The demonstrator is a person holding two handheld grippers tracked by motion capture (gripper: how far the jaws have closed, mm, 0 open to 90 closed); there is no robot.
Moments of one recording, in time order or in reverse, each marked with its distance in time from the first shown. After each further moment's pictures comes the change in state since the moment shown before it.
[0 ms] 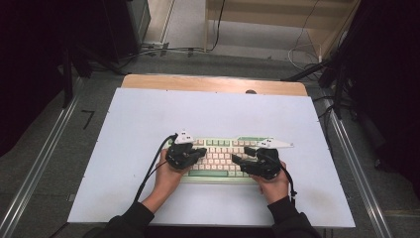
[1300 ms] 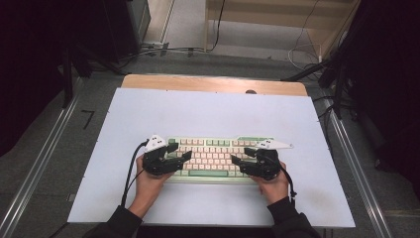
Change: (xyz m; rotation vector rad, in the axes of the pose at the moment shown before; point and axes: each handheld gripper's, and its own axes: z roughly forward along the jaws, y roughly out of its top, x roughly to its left) left arm 0.020 -0.028 -0.052 -0.176 0.082 -0.109; right arm 0.001 -0.002 0.001 0.001 -0.005 -0.003
